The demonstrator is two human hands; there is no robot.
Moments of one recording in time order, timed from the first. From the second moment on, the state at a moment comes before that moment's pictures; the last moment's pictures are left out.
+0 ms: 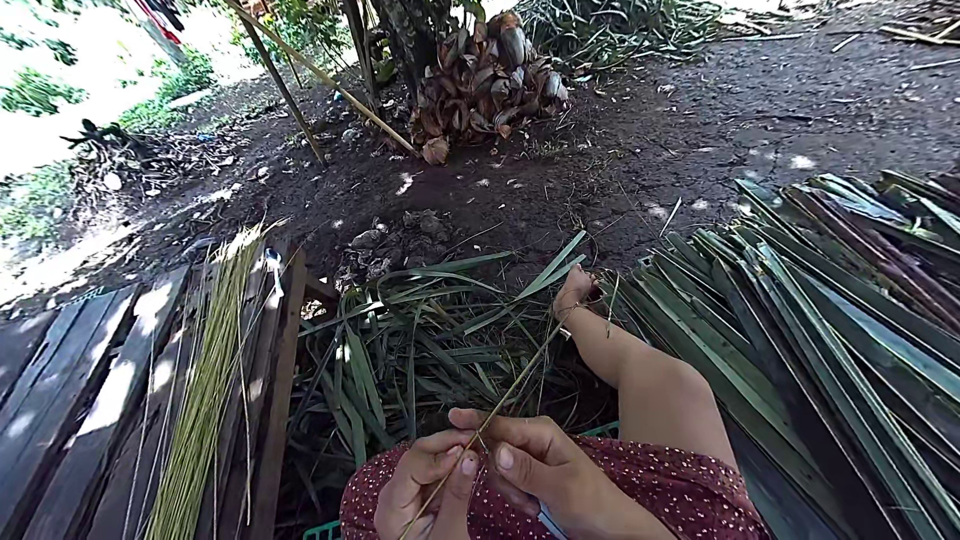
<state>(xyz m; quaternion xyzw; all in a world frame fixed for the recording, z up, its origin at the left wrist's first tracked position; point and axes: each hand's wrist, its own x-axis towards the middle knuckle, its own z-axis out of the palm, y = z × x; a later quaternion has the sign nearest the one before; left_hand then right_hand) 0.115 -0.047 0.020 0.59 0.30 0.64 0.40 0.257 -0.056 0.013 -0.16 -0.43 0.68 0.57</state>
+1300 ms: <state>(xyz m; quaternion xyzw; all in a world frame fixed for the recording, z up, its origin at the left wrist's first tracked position) 0.099 -0.038 -0.044 0.71 0.34 0.59 0.19 0.290 -0.001 -0.033 -0.33 -0.29 0.70 0.56</state>
